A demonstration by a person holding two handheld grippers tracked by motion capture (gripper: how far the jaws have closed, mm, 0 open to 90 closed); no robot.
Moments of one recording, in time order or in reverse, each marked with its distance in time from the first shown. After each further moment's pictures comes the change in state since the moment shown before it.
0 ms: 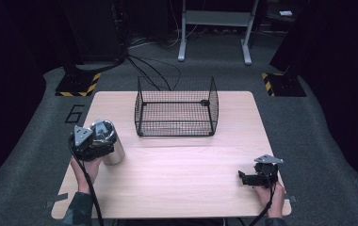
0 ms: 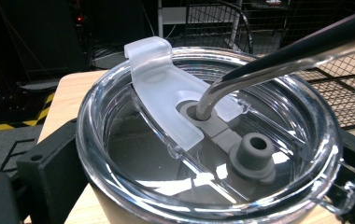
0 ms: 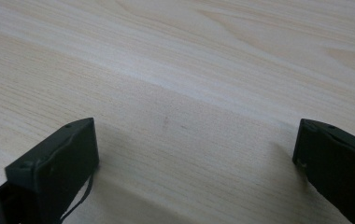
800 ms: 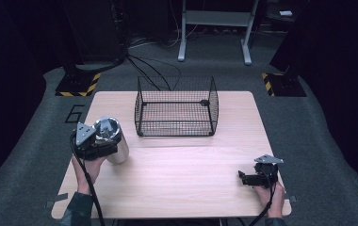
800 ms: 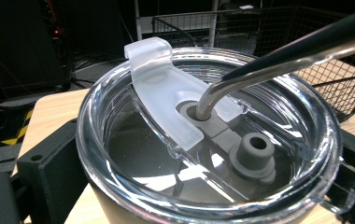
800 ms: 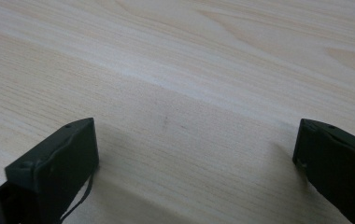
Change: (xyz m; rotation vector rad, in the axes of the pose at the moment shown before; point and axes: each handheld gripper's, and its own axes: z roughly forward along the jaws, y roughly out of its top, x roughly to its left) left arm -0.021 0.025 -0.015 -0.020 -0.081 0.043; right arm 0.000 0.000 0.000 0.002 0.001 0.000
